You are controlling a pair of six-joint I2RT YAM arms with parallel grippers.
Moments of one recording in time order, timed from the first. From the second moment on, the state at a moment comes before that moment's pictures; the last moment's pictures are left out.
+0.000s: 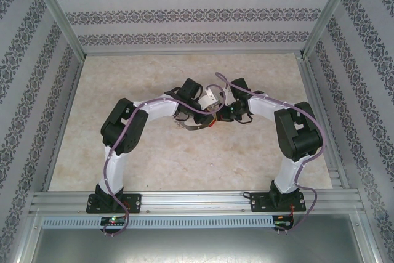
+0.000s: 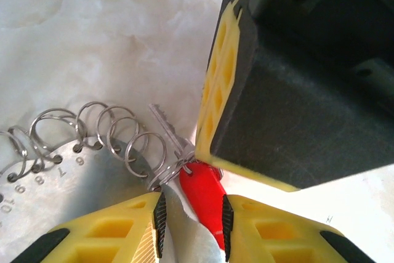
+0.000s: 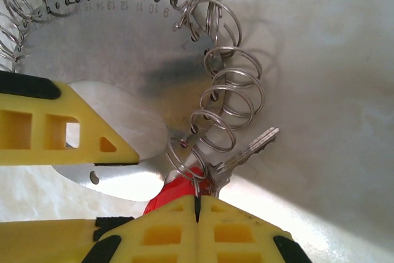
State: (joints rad) left arm -0.59 2.10 1.43 -0.29 0.53 0.31; right arm 0.33 1.83 1.10 -0.44 -0.46 0.29
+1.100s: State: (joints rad) left arm -0.59 2.15 1.49 -0.34 0.52 0.34; right arm 0.32 1.84 1.08 -0.42 -0.48 0.30
